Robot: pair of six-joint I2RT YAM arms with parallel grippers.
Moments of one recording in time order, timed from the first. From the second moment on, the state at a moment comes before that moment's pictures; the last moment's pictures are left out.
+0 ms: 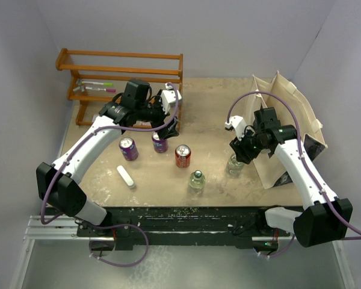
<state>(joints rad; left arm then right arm) -0.49 1.51 1.46 -0.62 0.58 0.41 0.19 1.21 1.09 -1.01 -0.33 -0.66</state>
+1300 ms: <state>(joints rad) -0.47 1.50 1.42 -0.58 0.62 0.40 0.19 1.19 1.28 -1.02 -0.38 -0.56</state>
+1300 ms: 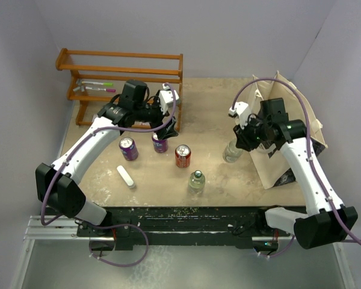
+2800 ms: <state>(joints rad) -0.90 2.08 1.99 -0.41 0.86 0.26 -0.24 1.32 2.12 -1.13 -0.26 -0.20</state>
